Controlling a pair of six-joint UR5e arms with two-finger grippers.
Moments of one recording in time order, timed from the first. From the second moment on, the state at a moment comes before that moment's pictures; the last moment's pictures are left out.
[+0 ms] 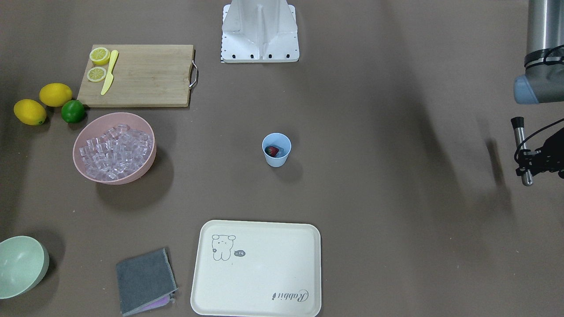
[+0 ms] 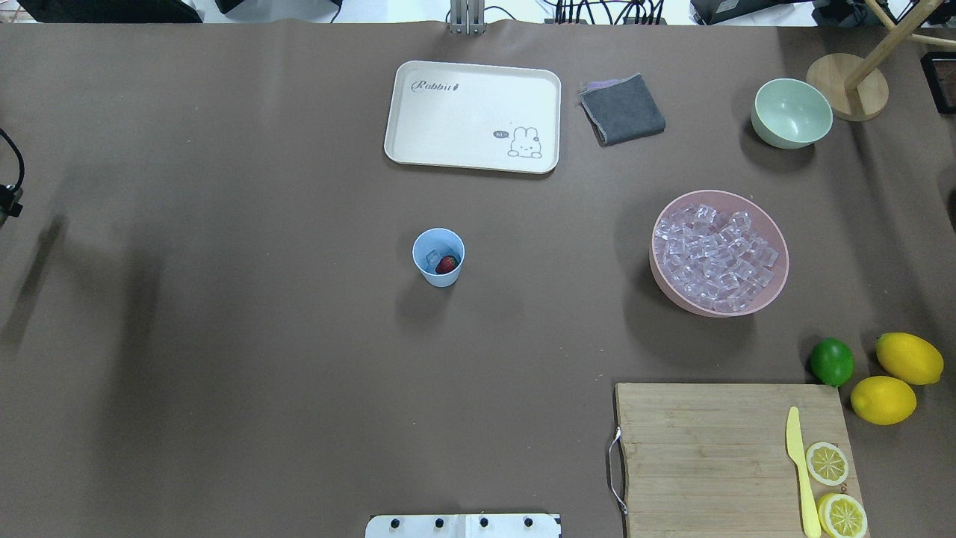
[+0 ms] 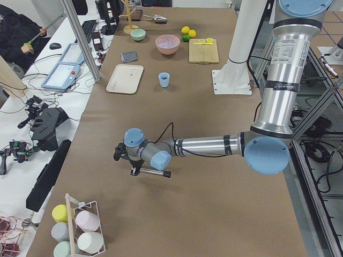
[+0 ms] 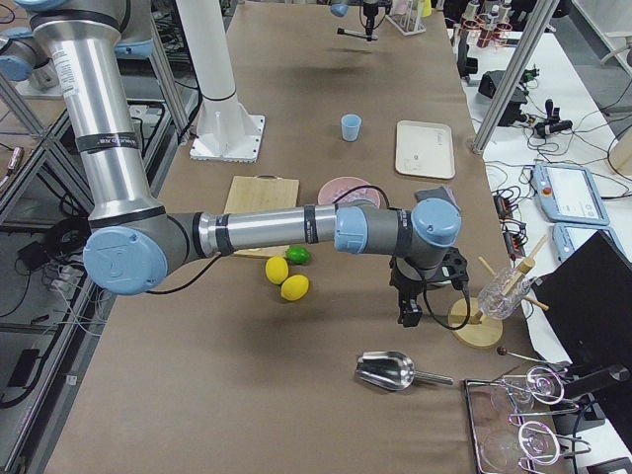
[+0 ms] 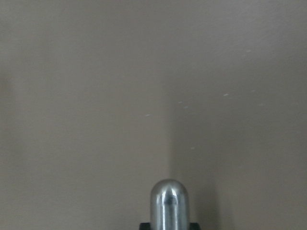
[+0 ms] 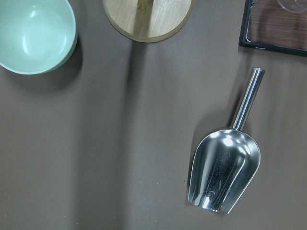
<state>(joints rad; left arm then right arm) -1.24 -1.72 -1.27 -2.13 -2.24 -0.31 1.57 -1.35 1.50 -1.73 2.33 -0.15</state>
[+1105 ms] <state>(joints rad) -1.24 -1.70 -1.24 -2.19 -2.13 -0.46 1.57 -1.36 1.50 -1.73 2.33 -0.15</state>
